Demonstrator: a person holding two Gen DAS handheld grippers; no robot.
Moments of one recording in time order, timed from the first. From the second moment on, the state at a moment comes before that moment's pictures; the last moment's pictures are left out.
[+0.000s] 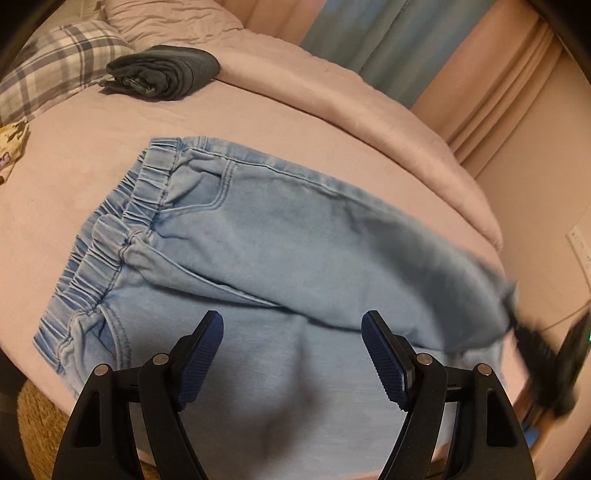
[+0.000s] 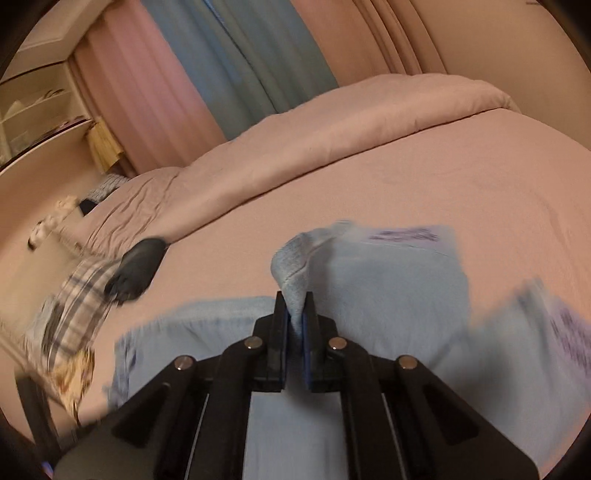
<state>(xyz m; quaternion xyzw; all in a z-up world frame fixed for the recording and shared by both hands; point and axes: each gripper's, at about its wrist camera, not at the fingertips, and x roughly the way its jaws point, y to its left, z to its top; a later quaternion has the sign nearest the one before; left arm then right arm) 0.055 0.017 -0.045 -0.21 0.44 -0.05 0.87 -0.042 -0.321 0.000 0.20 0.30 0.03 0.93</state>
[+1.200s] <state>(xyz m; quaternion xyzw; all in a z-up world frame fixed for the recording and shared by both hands) 0.149 -0.018 -0.050 -0.22 0.49 -0.06 0.84 -0.084 -0.327 -0.080 0.24 0.39 0.04 0.89</state>
